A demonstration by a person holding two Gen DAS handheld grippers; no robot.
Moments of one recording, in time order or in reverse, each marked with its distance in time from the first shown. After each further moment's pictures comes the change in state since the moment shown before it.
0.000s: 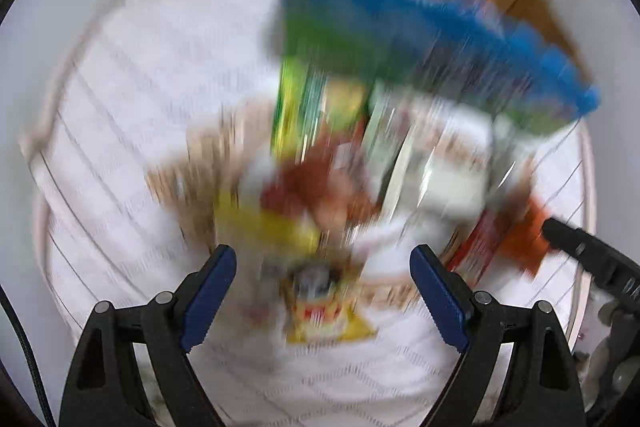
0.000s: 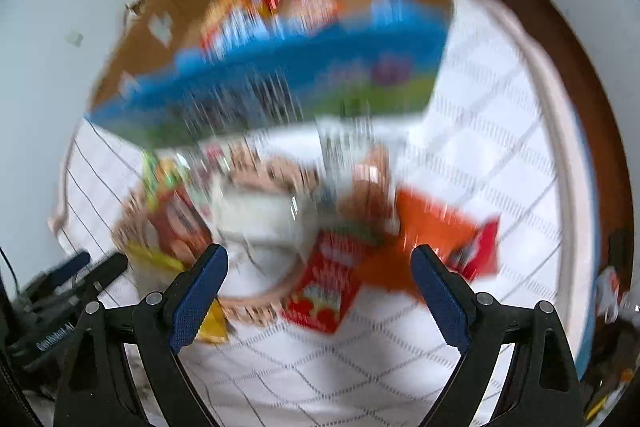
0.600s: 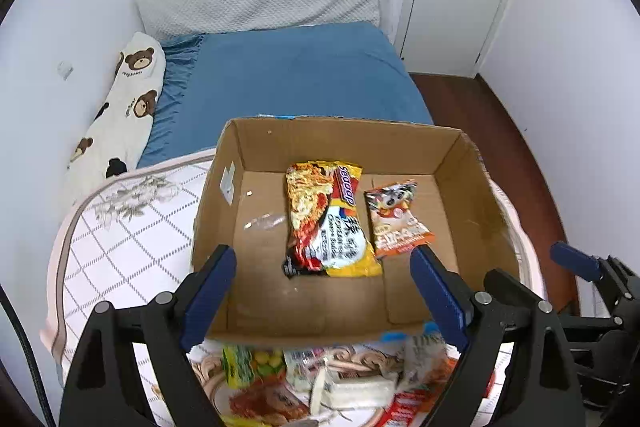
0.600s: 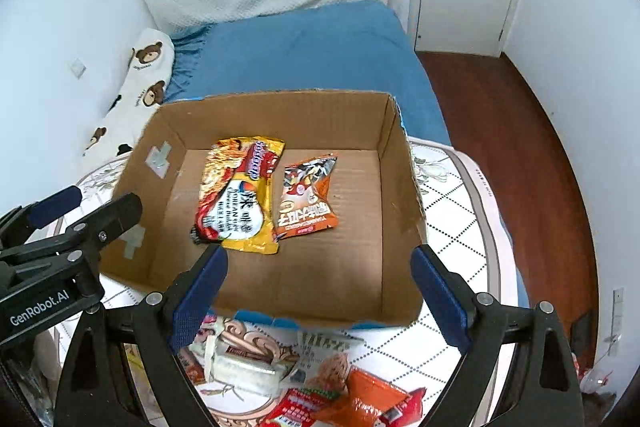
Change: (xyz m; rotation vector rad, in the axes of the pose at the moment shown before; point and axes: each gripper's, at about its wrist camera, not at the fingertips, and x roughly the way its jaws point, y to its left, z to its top) left arm -0.120 -0.089 0.155 0.166 -0.422 -0.064; right arm -0.107 0.038 0.139 -0.160 -0.342 -0.113
